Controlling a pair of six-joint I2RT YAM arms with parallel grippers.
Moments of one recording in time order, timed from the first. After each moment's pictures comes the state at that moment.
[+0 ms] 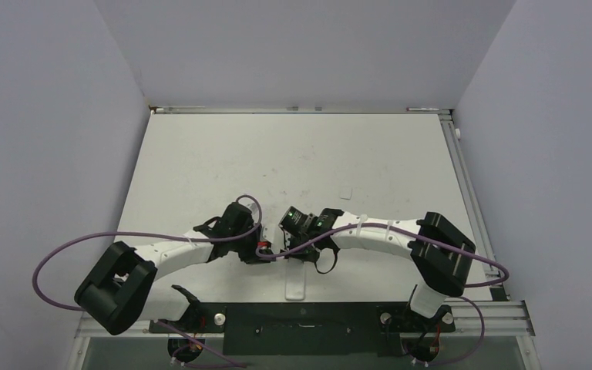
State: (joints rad) left arm -0.63 1.32 0.48 -0.16 0.30 -0.89; right arm 1.07 1.66 1.07 -0.62 -0.09 -0.39
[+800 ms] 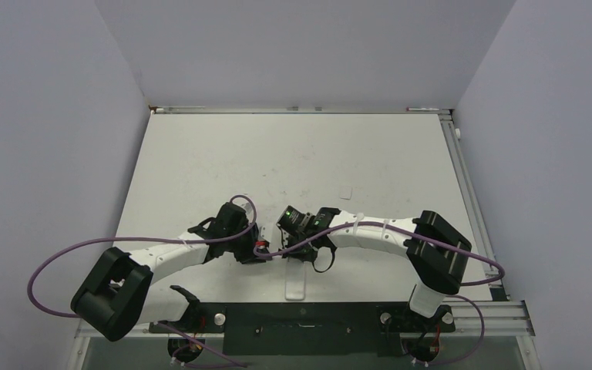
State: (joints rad) left arm -0.57 1.27 0.45 -0.19 0.31 -0.87; right arm 1.08 1.69 1.09 -0.62 -0.09 -0.39
